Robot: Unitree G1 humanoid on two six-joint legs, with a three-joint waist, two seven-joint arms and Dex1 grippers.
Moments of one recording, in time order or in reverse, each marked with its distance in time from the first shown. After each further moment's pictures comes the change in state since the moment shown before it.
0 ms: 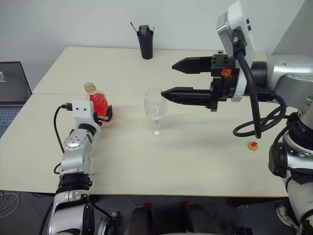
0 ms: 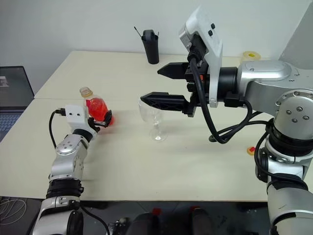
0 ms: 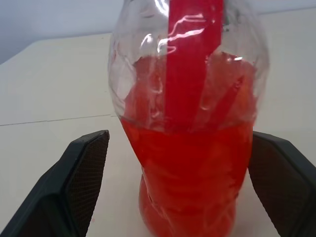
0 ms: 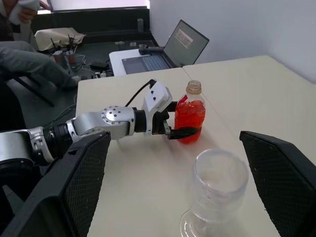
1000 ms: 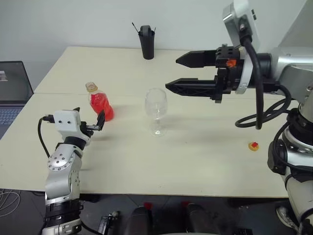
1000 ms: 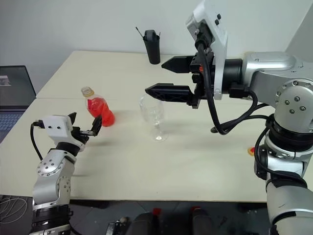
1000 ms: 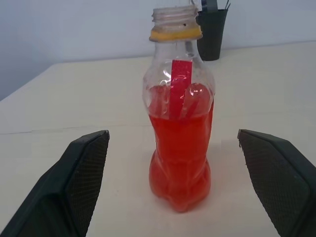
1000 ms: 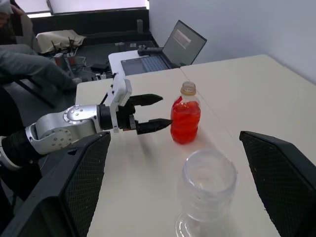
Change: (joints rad) left arm 0.300 -0.026 0.073 -0.506 -0.095 0.148 -0.006; right arm -0.029 0.009 -0.008 0.064 -0.156 0.009 0.151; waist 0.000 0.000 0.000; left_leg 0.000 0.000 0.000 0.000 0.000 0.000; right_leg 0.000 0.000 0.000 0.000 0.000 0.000
